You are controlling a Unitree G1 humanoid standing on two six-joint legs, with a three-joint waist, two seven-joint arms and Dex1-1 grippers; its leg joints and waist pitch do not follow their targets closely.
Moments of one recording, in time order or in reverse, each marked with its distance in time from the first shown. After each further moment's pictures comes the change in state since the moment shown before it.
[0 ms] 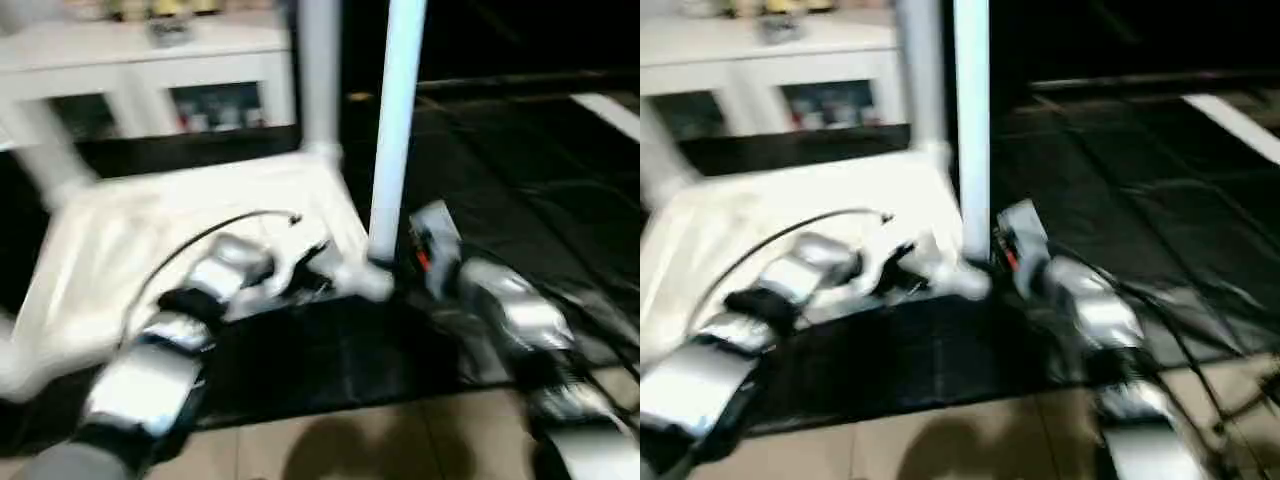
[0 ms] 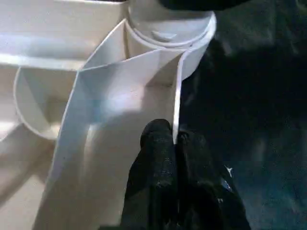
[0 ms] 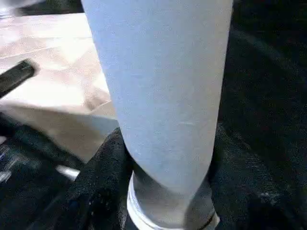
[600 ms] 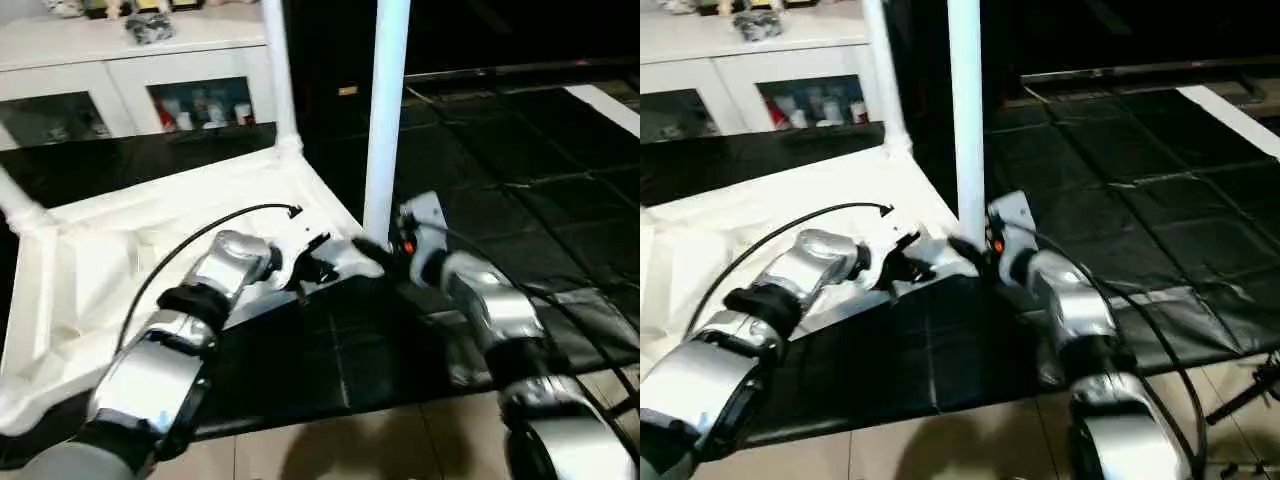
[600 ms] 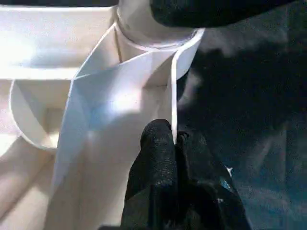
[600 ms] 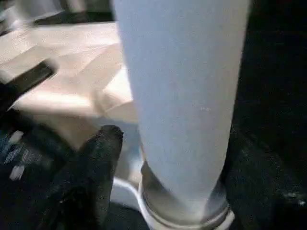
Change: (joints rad) left arm 0.019 0.059 -0.034 -0.020 0.019 -0.097 -0.102; right arm 0.036 0.004 -0.003 0.006 -0.002 -0.113 0.127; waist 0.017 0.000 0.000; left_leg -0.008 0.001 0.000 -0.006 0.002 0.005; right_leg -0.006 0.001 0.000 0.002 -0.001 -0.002
